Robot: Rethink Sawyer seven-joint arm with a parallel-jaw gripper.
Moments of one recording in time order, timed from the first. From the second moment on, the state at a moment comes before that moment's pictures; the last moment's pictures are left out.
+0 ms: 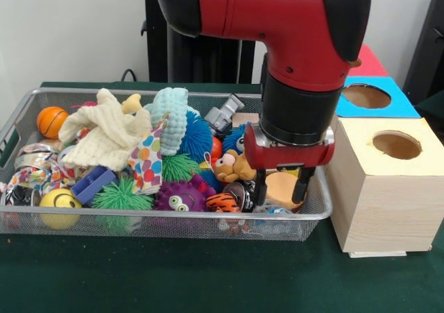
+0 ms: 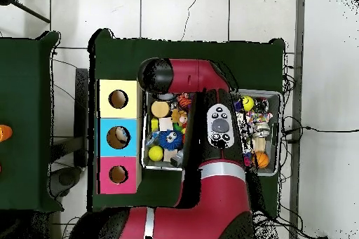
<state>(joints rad) -0.14 -0.36 0.05 1.09 -0.16 0.82 1.56</state>
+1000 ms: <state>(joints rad) -0.14 -0.26 0.05 0.99 -0.16 0.82 1.56</state>
